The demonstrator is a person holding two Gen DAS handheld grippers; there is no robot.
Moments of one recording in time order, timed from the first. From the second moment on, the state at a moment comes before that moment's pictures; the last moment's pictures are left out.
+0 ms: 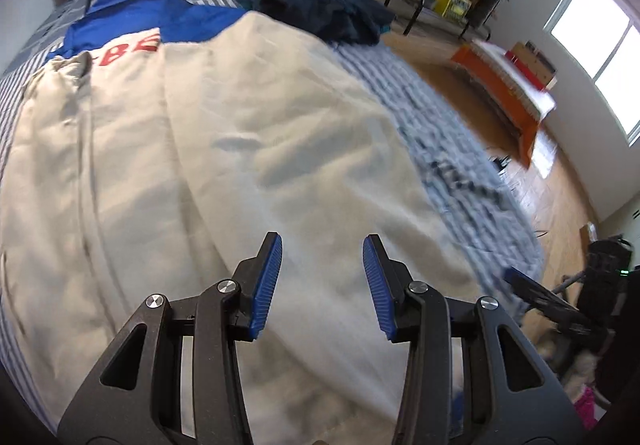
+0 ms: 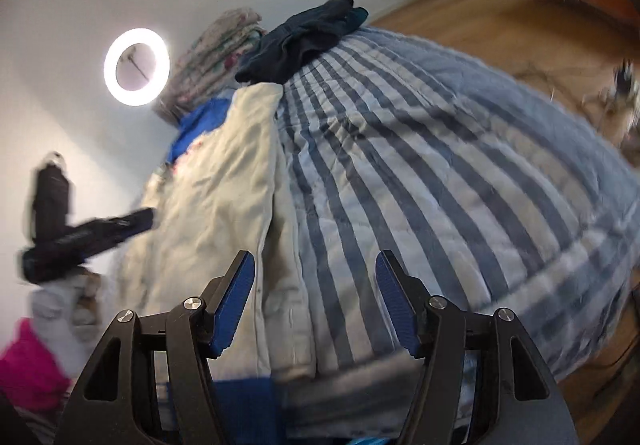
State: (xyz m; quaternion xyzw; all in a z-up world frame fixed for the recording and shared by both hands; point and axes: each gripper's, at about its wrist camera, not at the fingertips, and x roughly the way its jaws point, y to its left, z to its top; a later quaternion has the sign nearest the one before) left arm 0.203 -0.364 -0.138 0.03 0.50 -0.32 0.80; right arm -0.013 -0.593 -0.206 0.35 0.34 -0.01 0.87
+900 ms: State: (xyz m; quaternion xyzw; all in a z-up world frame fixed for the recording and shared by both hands) left arm 0.244 -0.320 -0.131 -0.06 0.50 -0.29 0.82; right arm 0.039 -0.455 -0.128 0.03 0.44 0.09 0.89
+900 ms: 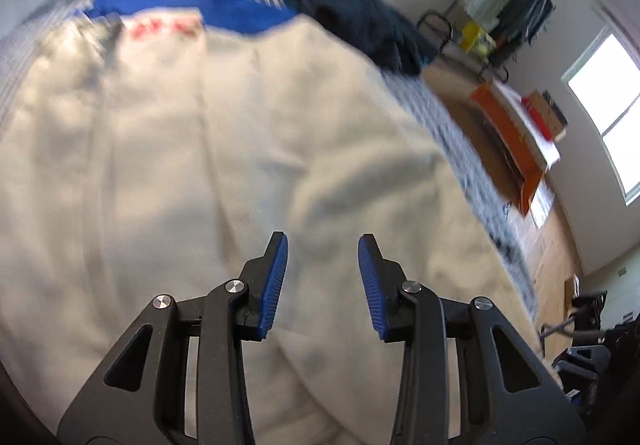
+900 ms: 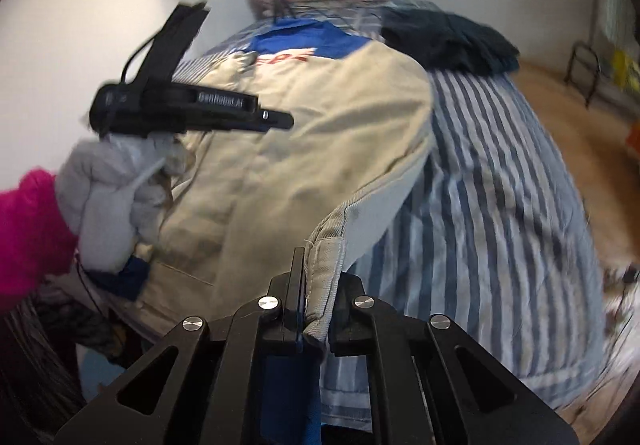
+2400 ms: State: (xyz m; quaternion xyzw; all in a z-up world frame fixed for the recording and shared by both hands) left arm 0.225 -0.081 -0.110 -0.03 0.49 -0.22 0.84; right arm 0.250 -0.396 -0.138 -0.02 0.47 0.17 0.87
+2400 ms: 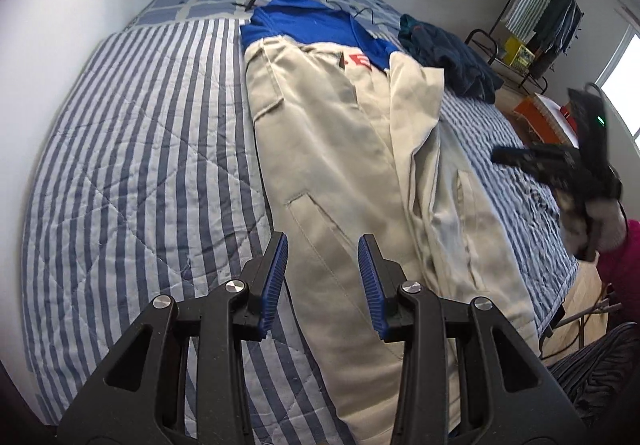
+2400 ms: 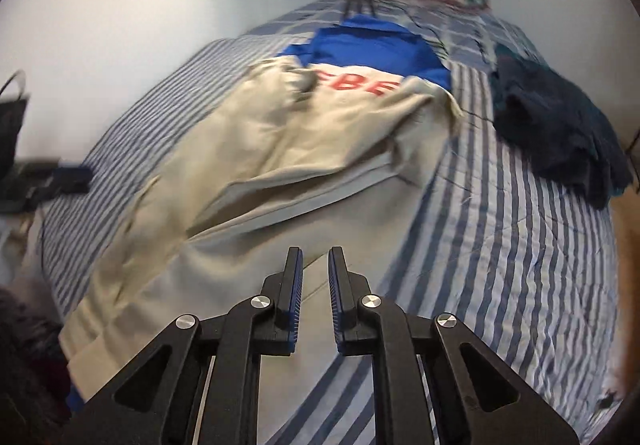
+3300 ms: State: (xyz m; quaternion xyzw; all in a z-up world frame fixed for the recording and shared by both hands) left arm 0.227 -0.039 -0.129 -0.14 0.53 -0.22 0.81; right arm 0.374 -0.330 -0.151 0.01 0.47 0.19 0.86
